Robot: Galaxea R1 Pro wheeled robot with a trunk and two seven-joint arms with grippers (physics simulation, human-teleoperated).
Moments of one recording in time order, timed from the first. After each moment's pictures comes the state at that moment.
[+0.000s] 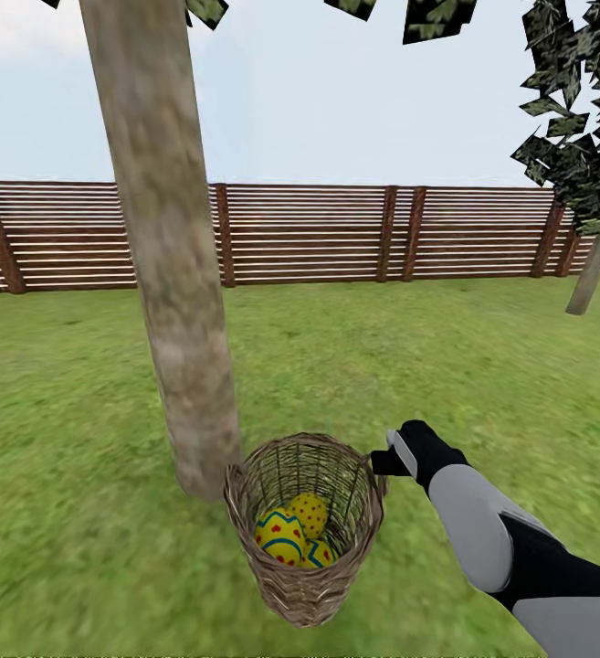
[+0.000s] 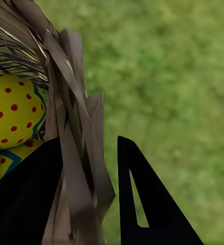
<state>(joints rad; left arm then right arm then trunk) 0.02 0.25 0.66 -1.32 0.15 0.67 -0.09 -1.03 0.09 -0.42 -0.28 0.40 0.75 0.03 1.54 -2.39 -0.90</state>
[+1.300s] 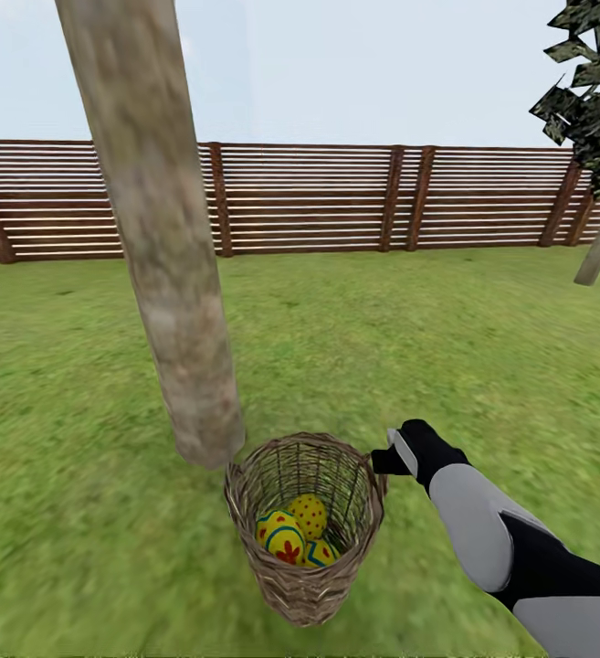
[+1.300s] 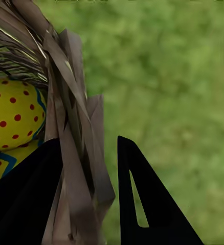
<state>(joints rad) 0.02 0.26 0.68 -1.35 0.15 0.68 -0.09 -1.04 0.09 -0.42 -0.28 0.40 0.75 0.03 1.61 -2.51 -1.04</state>
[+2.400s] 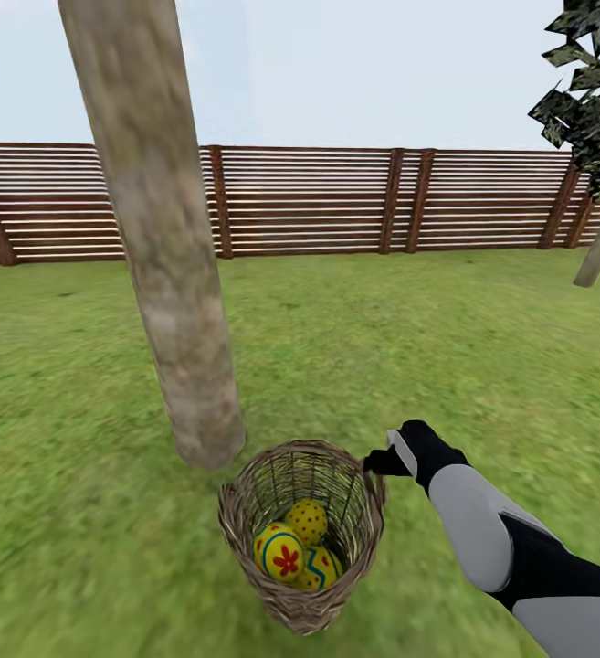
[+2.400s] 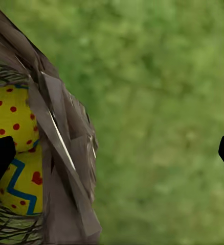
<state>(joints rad) 0.02 0.26 0.68 -1.35 0.14 0.69 -0.09 -1.03 0.09 -0.42 -0.28 0.39 0.75 0.03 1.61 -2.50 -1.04</state>
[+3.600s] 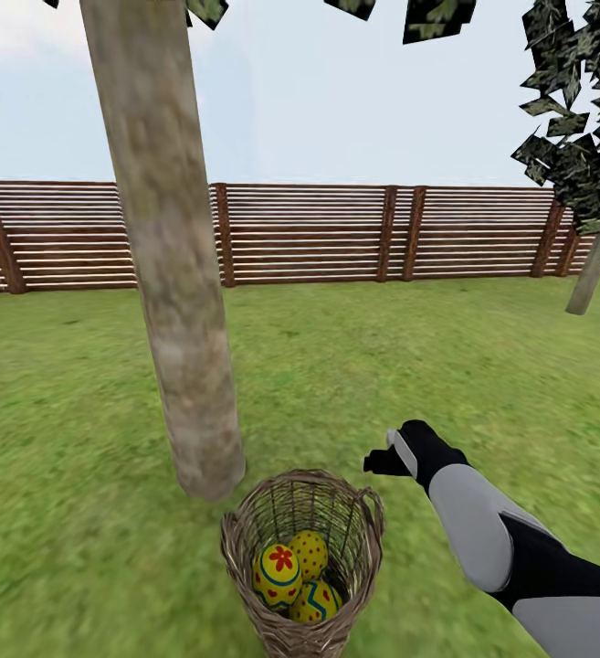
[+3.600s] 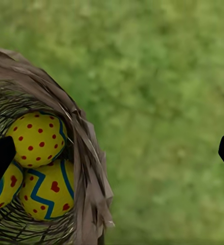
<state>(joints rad) 0.02 0.26 0.68 -1.35 0.14 0.69 -0.09 -1.03 0.09 -0.43 -0.28 0.39 0.75 0.03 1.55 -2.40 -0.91</state>
